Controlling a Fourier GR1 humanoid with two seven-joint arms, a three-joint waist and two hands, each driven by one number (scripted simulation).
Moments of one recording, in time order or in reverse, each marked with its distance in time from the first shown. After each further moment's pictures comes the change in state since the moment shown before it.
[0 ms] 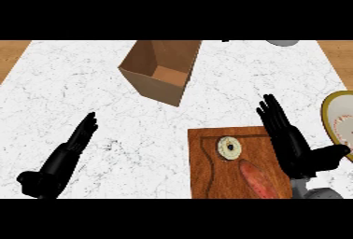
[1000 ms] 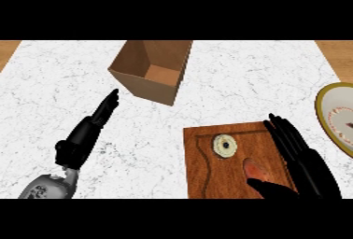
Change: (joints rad) left arm -0.231 -0.069 -0.046 0.055 -0.093 0.009 0.104; right arm 0.073 -0.383 0.284 -0.197 1.024 -0.274 0.206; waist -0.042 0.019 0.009
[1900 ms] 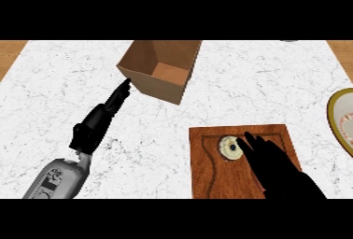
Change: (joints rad) left arm -0.113 -0.072 0.018 0.074 -0.042 -0.040 0.030; right arm -0.141 0.136 0.120 -0.494 0.038 0.684 0.791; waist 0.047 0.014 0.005
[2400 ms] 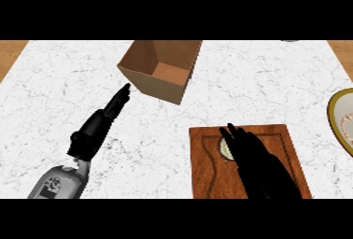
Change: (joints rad) left arm 0.058 -0.032 0.025 -0.056 -0.044 -0.038 0.020; right arm -0.042 0.190 -0.011 0.198 0.060 0.051 -0.020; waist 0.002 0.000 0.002
